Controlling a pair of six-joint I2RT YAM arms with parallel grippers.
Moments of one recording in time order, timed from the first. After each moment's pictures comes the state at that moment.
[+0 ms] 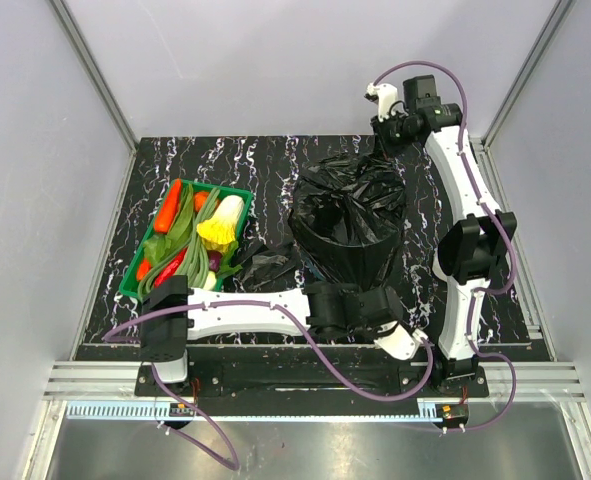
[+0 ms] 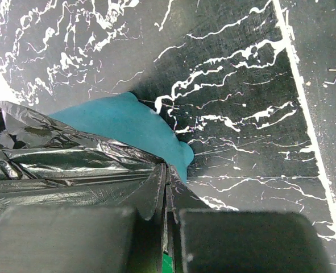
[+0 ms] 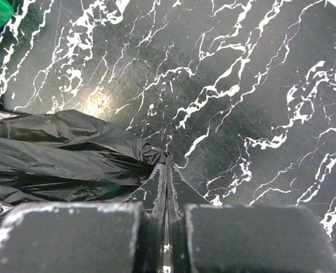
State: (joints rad) left arm -1.43 1.77 1.48 -0.63 -0.27 0.82; right arm 0.18 2.10 2.27 -1.01 -0.37 -0.31
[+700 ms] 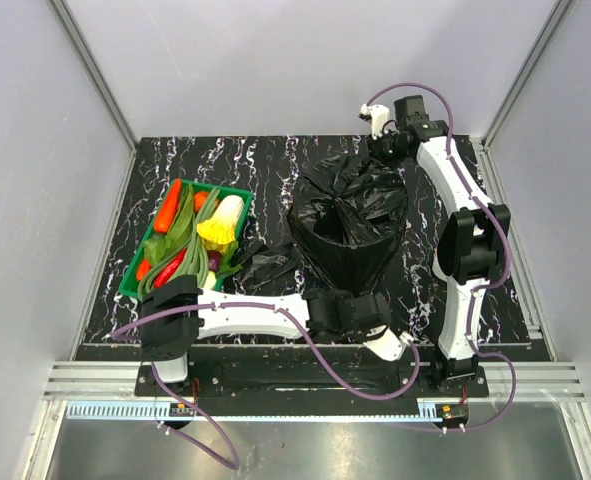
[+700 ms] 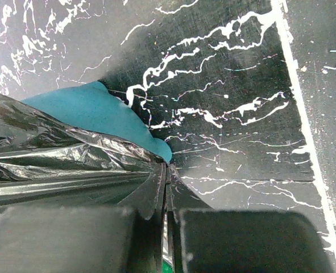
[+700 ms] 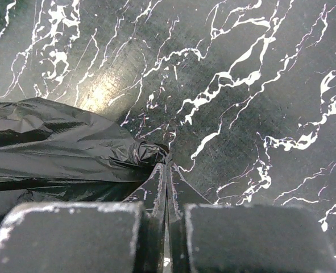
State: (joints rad) left arm -1.41 1.77 1.32 -0.51 -0.28 0.81; right arm 0.19 2.10 2.04 -0.85 -0.38 -0.32
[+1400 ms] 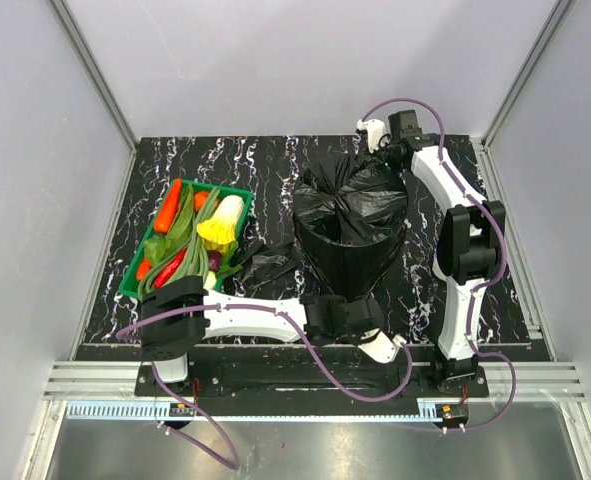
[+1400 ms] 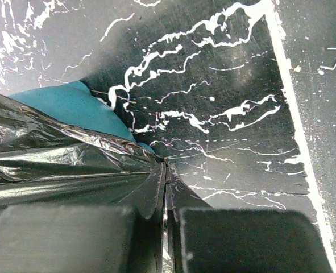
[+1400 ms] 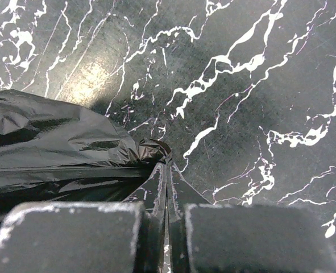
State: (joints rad) left arm -1.41 1.77 1.21 -0.39 -0.28 0.81; right arm 0.20 2.10 1.90 -0.74 -0.32 -0.34
